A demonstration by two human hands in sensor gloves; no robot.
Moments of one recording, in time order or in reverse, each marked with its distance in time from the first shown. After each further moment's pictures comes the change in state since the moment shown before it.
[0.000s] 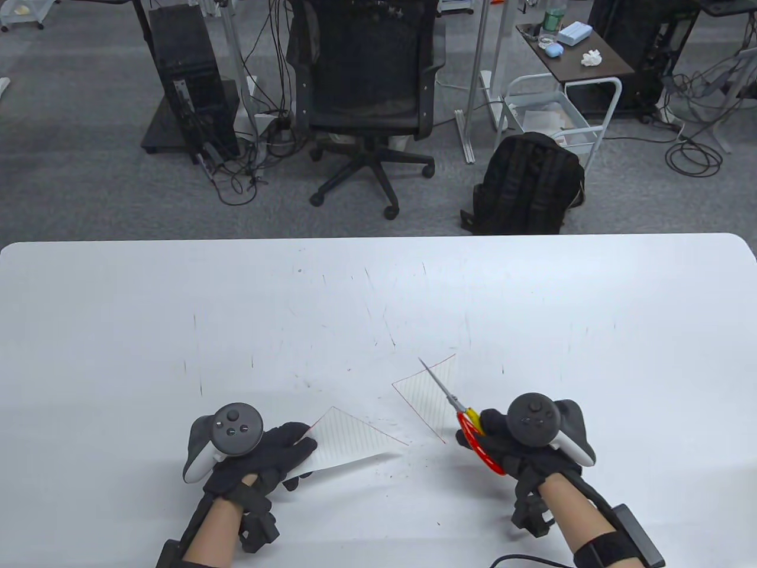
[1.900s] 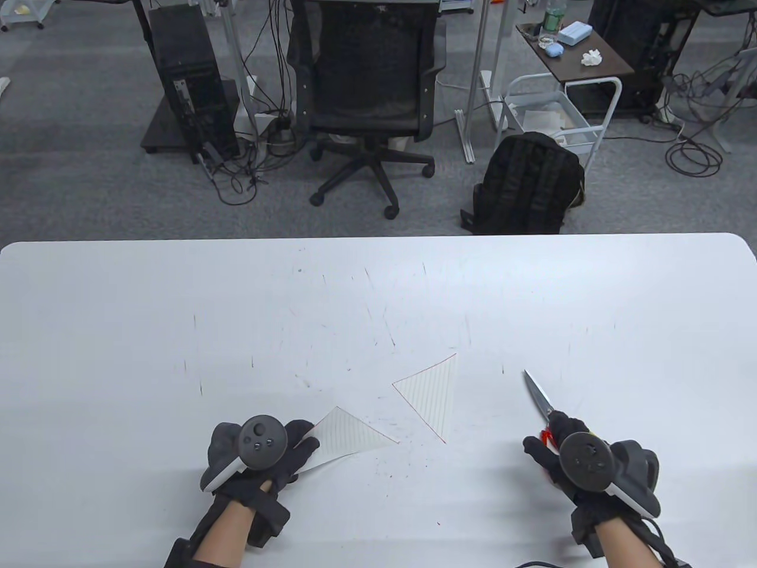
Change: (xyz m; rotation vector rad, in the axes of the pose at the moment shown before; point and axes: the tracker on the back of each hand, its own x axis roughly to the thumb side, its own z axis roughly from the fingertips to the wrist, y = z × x) left_hand 0.010 -0.011 -0.001 0.191 0.080 -0.374; right_hand -0.021 -0.032 0.068 -0.238 0.087 0.247
